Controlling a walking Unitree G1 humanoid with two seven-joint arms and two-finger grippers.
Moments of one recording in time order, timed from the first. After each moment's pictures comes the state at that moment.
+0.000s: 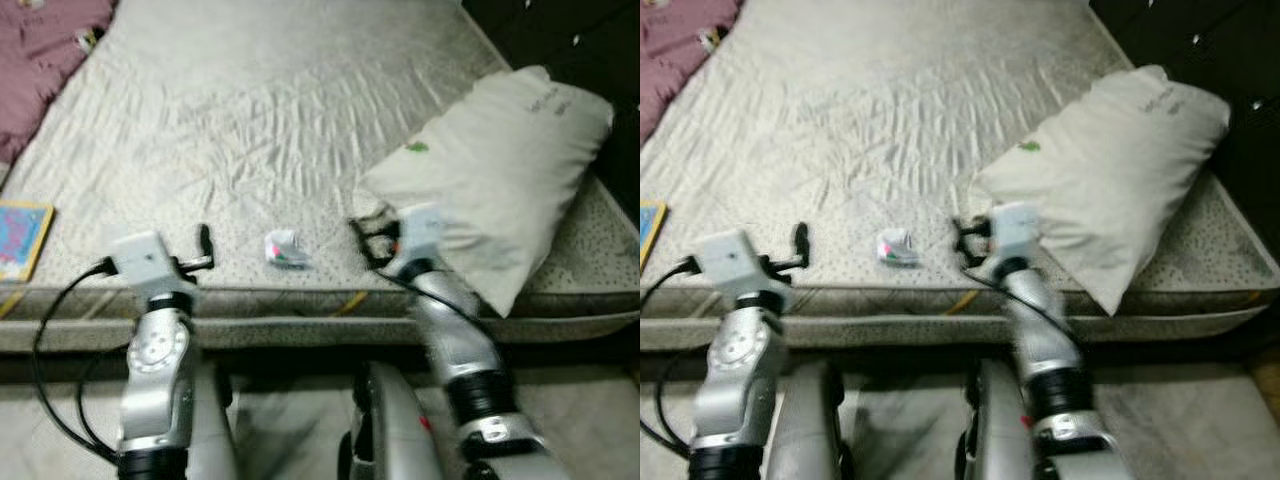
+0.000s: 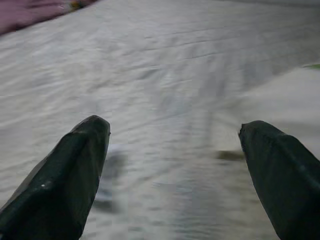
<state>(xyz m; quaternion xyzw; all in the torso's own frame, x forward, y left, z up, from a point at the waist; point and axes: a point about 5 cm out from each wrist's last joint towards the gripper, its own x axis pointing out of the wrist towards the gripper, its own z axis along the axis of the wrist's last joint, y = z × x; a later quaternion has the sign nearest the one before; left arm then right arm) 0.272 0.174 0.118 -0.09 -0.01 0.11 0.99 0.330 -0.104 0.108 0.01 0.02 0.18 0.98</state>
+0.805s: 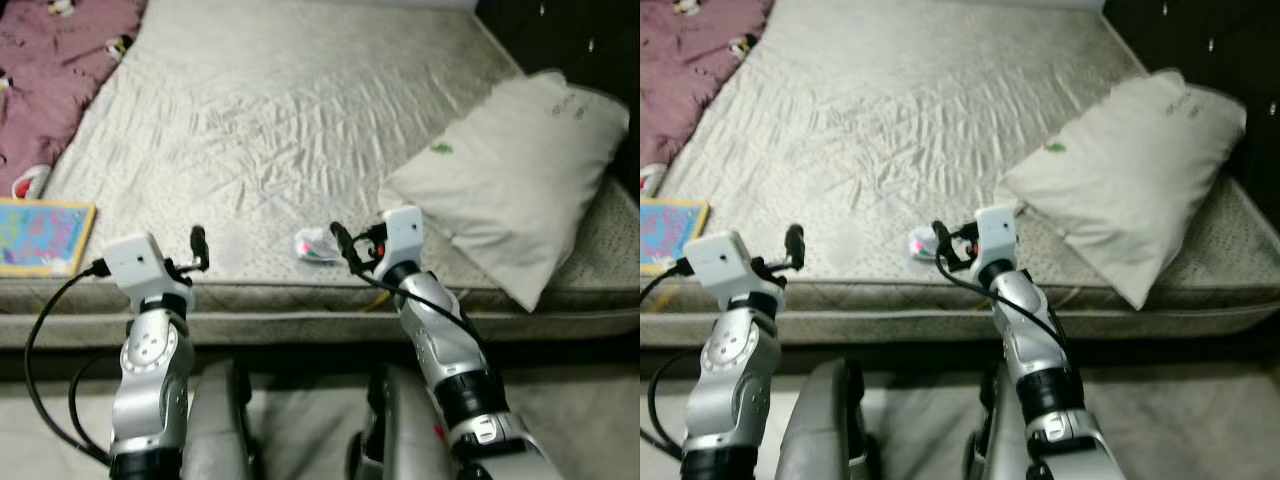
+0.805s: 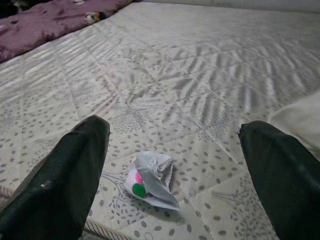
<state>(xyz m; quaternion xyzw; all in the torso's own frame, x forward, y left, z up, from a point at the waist) 0.271 0.174 0.116 -0.11 -0.01 0.10 0.99 0.330 -0.102 0.107 0.01 0.02 0.19 0.98</state>
